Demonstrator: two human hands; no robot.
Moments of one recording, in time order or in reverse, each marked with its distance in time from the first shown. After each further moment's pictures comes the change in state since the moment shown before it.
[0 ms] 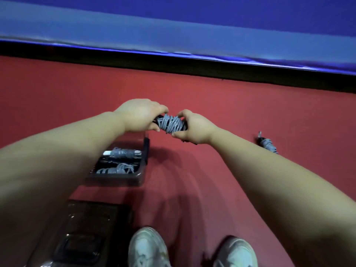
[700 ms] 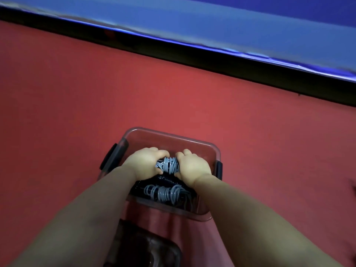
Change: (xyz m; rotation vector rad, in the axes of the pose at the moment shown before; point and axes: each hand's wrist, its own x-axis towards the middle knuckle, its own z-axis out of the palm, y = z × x) left_hand -0.081 -0.148 0.208 -0.455 -0.145 -0.473; right_hand 0.141 -0.087 0.204 -0.417 -0.202 -0.127
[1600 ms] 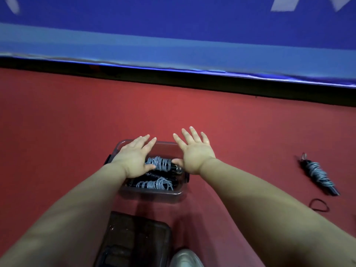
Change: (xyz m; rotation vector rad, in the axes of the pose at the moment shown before) left_hand -0.084 0.079 -0.074 0.260 0.048 -0.017; right_hand -0.108 0.025 -0.082 -0.267 0.108 0.056
